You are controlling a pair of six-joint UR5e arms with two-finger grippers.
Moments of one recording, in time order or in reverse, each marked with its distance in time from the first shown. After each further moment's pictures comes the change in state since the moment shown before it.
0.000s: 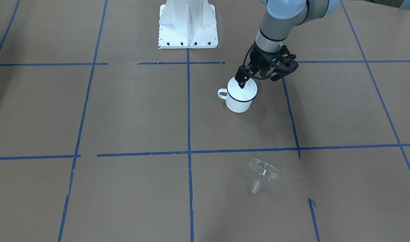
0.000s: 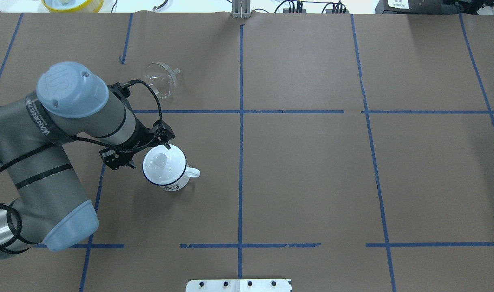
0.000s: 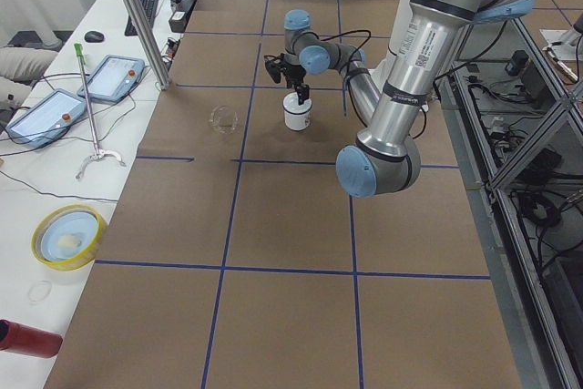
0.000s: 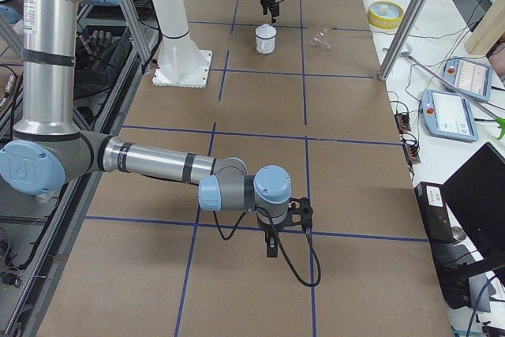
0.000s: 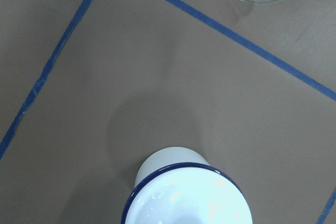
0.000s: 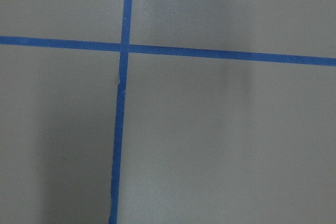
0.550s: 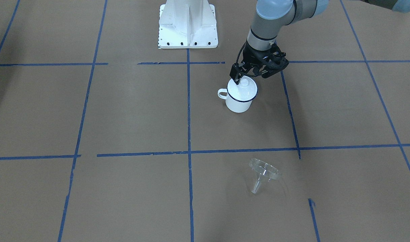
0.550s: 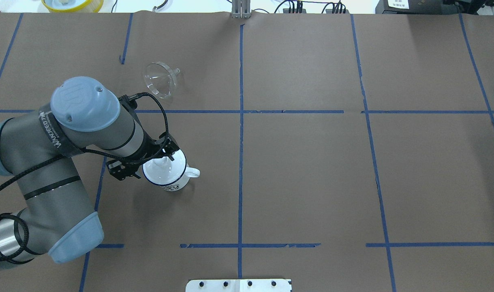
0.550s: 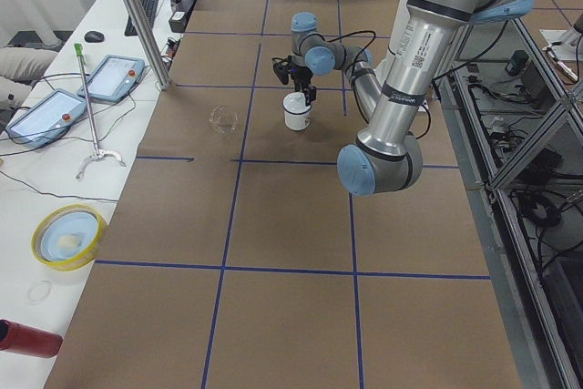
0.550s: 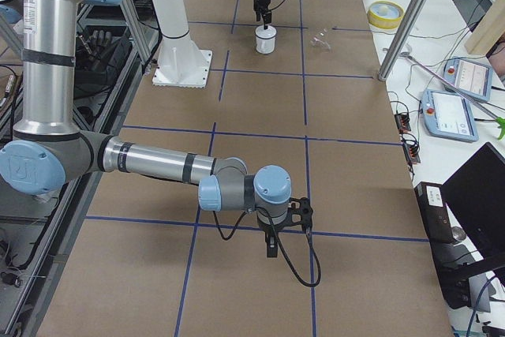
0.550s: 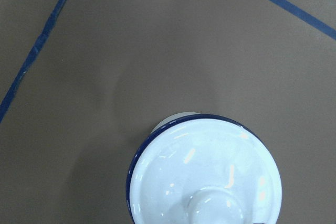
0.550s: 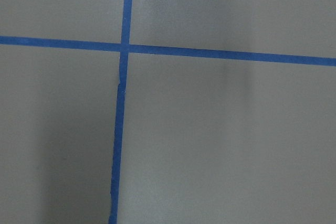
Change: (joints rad) left arm 0.046 -0.002 -0.001 0.009 0.023 -0.026; right arm 0.000 0.000 0.000 0.000 0.000 0.000
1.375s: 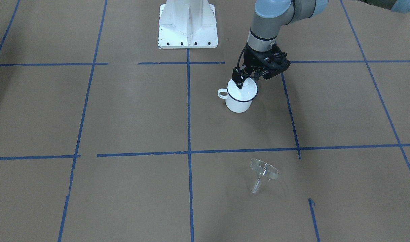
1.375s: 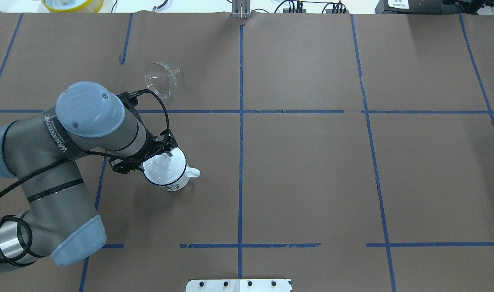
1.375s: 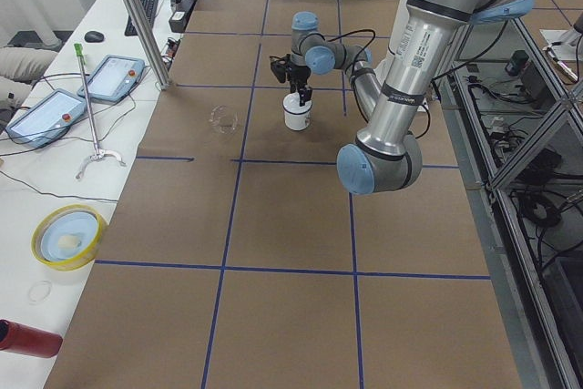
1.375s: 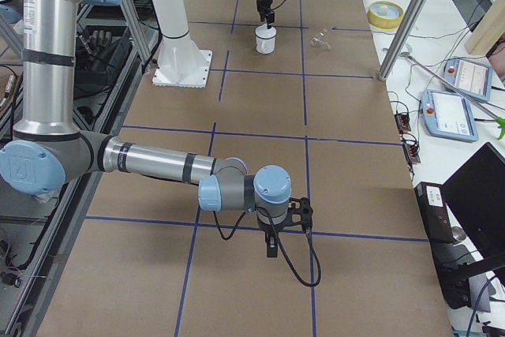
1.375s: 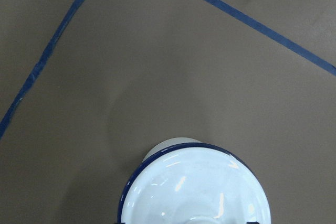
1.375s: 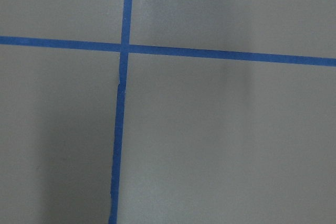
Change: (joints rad) left arm 0.001 -0.007 0.005 -0.001 0.076 -0.001; right arm 0.000 0.000 0.000 0.000 0.000 0.000
